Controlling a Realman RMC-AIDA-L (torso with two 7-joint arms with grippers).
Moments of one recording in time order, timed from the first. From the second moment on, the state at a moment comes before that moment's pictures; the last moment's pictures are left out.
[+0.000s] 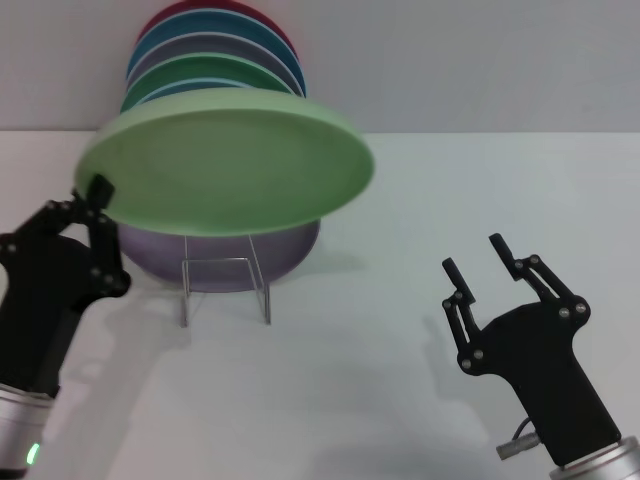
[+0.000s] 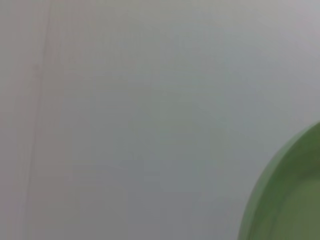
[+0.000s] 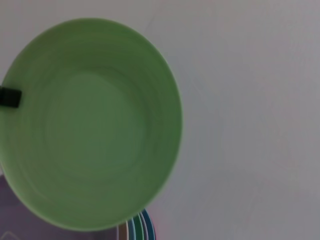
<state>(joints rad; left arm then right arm) -0.27 -2.06 -0.41 -0.39 2.13 1.64 0.05 0.16 2.08 0.19 0.69 -2.02 -1.50 -0.83</state>
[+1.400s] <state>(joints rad) -0.36 -2.07 -0.37 -0.14 2.13 1.42 -0.05 0.19 2.09 0.22 0.66 -1.97 -1.45 -0.86</state>
